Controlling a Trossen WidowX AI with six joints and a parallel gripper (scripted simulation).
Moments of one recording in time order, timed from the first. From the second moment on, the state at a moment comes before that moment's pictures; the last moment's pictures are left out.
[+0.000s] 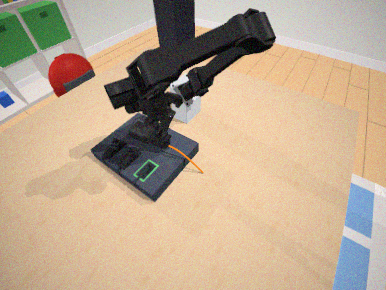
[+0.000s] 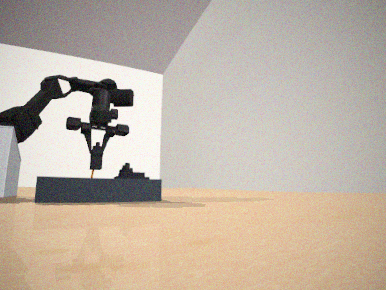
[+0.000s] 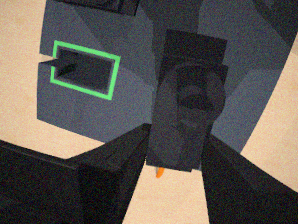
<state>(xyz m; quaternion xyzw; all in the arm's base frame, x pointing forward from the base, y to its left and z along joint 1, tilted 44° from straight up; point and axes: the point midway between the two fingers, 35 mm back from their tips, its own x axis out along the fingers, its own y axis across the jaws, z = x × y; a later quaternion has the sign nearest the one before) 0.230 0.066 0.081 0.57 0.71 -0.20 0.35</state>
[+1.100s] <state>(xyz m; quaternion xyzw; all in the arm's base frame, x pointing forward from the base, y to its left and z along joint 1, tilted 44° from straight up) 0.230 0.066 0.081 0.67 0.49 -0.55 -0.01</state>
